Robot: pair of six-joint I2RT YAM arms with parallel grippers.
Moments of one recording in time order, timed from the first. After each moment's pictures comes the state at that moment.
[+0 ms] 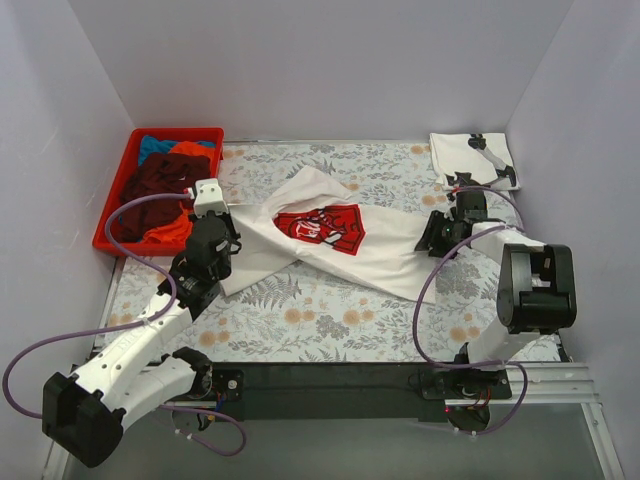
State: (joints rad) left arm -0.51 0.91 0.69 0.07 -0.67 -0.13; right arm 0.00 1.61 0.85 -0.29 -0.30 0.33
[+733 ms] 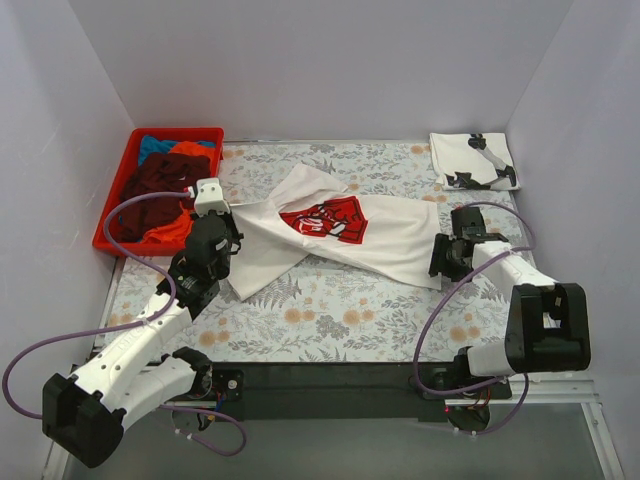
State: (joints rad) left arm -0.51 0.91 0.70 0.04 -0.60 -0.18; right arm 0.08 1.40 0.76 -0.52 0.04 0.27
